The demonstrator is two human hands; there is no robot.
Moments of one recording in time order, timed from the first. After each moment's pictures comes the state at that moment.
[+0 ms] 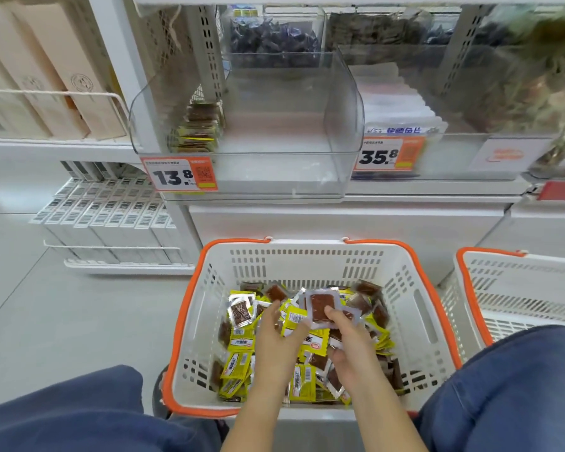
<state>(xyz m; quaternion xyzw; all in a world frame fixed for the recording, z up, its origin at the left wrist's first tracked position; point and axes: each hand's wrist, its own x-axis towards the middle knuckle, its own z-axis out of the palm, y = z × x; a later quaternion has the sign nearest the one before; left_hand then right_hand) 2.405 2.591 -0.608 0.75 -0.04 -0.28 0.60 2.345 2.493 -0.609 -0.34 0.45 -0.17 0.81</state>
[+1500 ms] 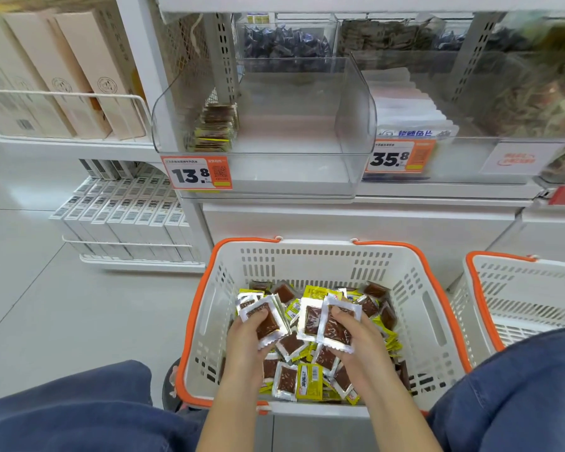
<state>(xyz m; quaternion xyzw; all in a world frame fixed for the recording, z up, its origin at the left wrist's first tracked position) 2.439 2.625 -0.609 0.56 0.19 -0.31 0.74 2.333 2.501 -0.591 -0.39 0.39 -0.15 0.82</state>
